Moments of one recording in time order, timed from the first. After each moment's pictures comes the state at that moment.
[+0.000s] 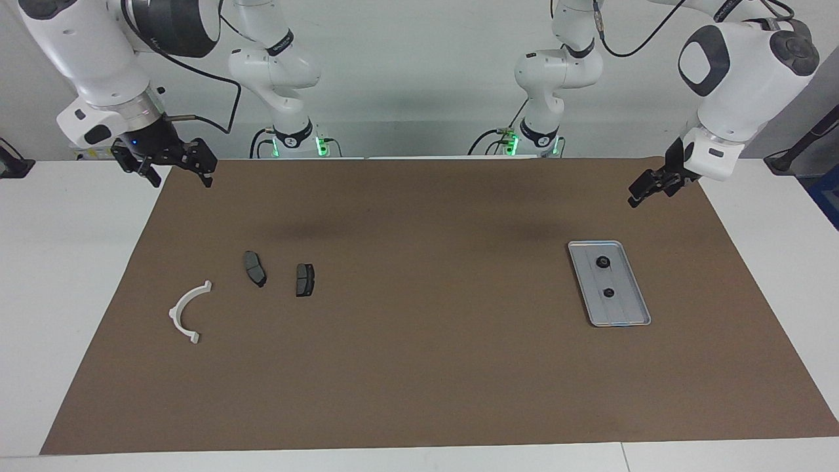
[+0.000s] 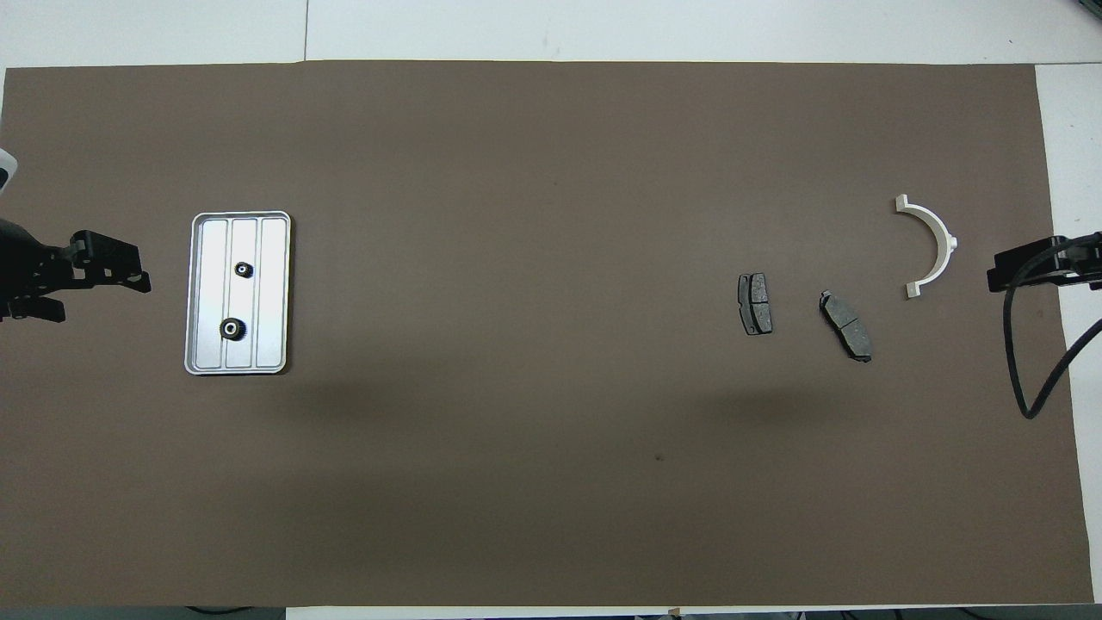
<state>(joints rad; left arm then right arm) 0.00 -0.01 0.03 -1.75 -0.04 1.65 -0.21 -0.06 -0.03 -0.03 -1.66 -0.03 1.58 -0.07</state>
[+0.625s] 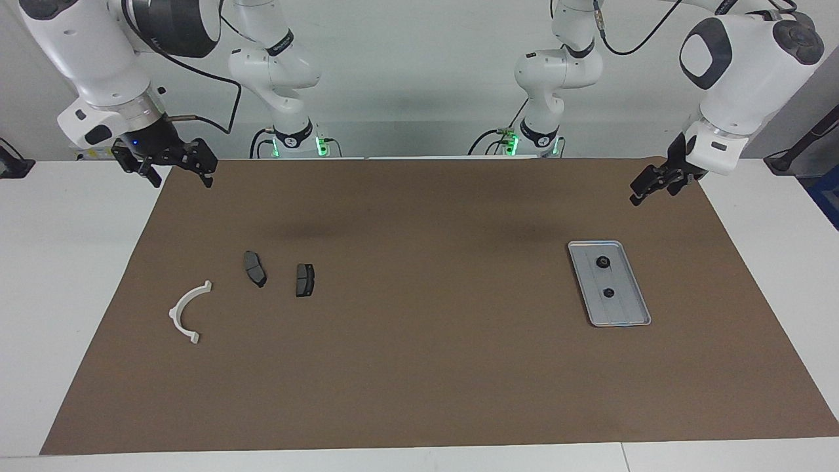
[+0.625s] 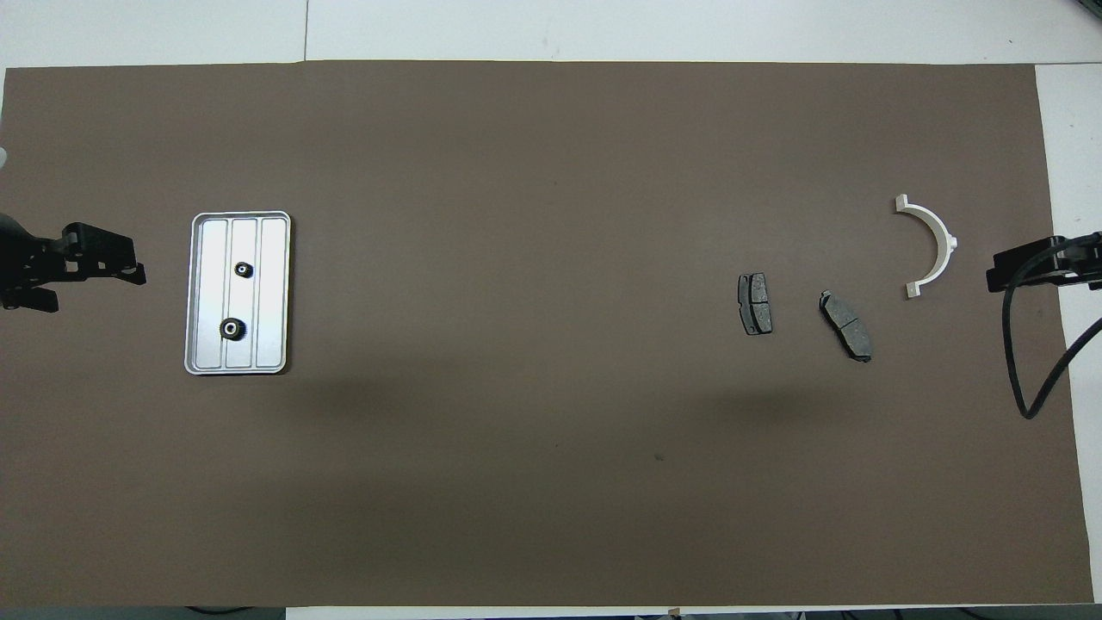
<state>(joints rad) 0.00 -0.01 0.02 -1.72 -0.04 1.65 -0.19 -0.06 -0.03 -0.03 -1.66 -0.03 1.58 -0.07</state>
